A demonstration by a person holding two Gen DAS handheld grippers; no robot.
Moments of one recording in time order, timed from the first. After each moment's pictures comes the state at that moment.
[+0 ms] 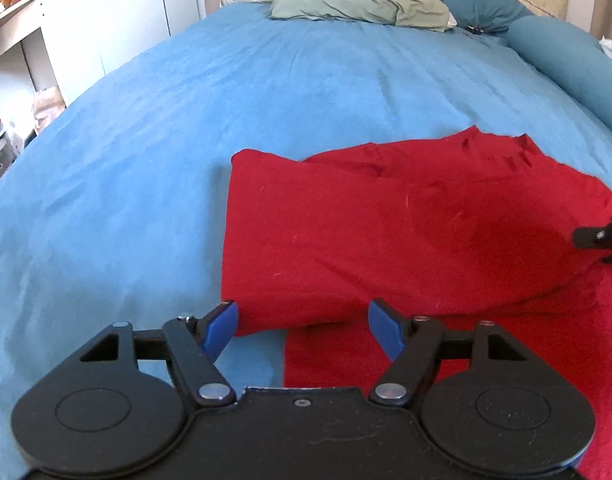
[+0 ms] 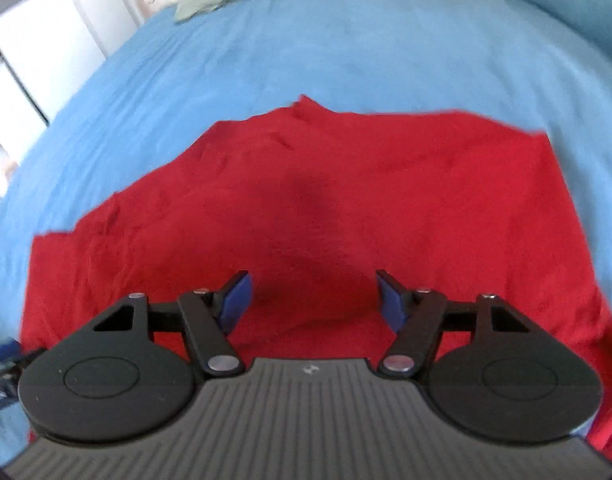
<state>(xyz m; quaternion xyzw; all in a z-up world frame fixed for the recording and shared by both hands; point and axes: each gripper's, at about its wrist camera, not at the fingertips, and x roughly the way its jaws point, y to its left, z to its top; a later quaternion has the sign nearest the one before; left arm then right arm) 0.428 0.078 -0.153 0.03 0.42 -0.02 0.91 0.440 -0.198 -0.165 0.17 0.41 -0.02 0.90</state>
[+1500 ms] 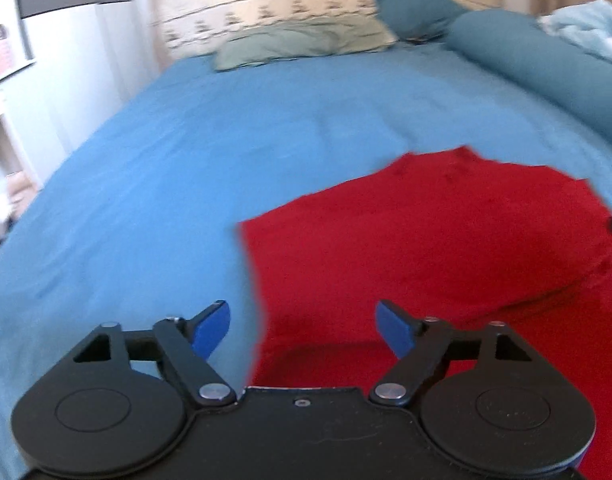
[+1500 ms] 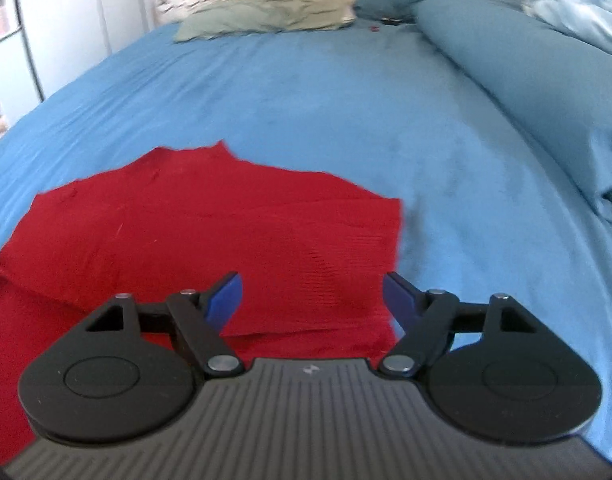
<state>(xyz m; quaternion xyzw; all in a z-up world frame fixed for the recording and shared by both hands) 0.412 0.032 -0.126 0.10 0.36 -0.09 0.92 0.392 -0.263 -0.140 0.02 0.37 -0.04 0.93</state>
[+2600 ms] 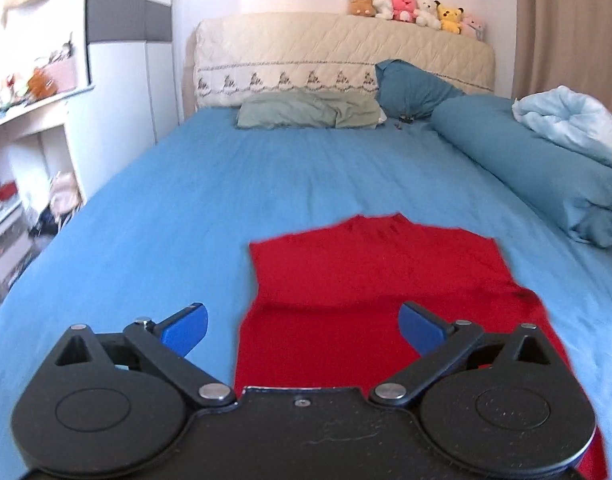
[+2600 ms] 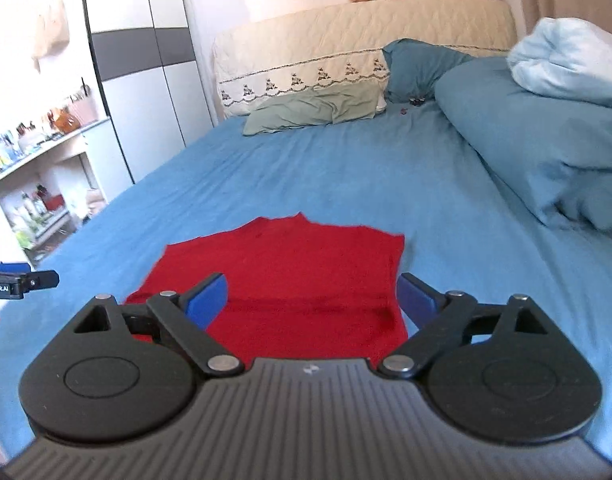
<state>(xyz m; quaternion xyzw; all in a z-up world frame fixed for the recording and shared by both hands) 0.203 0.060 -0.016 0.01 0.29 -0.07 0.95 0.134 -0.272 -0.018 0.09 0.25 0.03 0.96</state>
